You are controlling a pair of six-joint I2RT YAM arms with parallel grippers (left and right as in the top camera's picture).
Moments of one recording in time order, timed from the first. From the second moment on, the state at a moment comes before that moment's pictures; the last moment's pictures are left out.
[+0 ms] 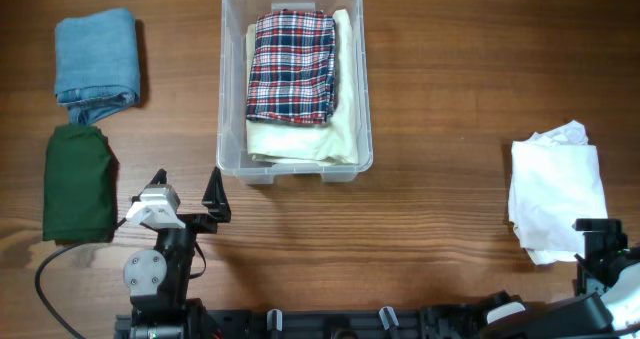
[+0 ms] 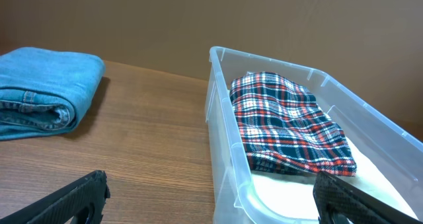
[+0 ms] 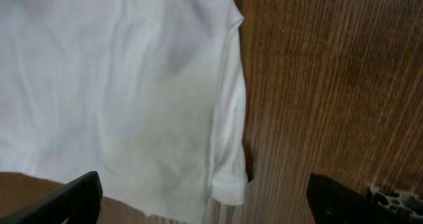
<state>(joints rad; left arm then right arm) 0.06 0.02 0.01 -0.06 0.13 -0.24 -1.19 1.21 0.68 -0.84 -0.23 0.41</state>
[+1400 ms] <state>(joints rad) 0.06 0.02 0.01 -0.06 0.13 -0.24 -1.17 1.36 0.49 -0.27 -0.38 0.39</state>
